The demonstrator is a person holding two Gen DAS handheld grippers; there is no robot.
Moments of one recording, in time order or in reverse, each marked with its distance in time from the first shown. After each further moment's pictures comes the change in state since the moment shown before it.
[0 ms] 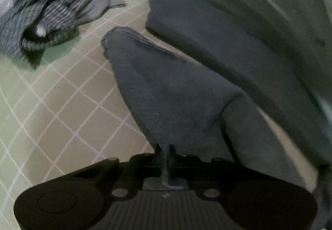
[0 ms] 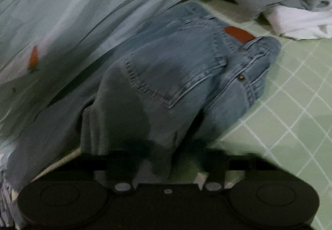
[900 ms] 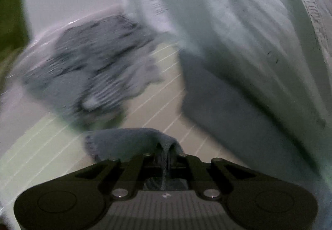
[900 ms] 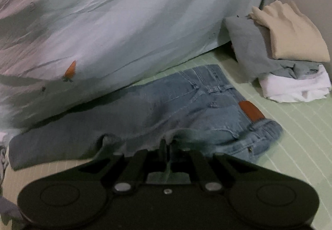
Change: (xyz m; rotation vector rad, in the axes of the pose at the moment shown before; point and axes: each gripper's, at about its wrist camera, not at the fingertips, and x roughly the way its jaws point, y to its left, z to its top) left arm -0.071 -0.003 0.076 -0.047 -0.222 0.040; right arm -0.090 0.005 0.005 -0.167 -0.228 -0.006
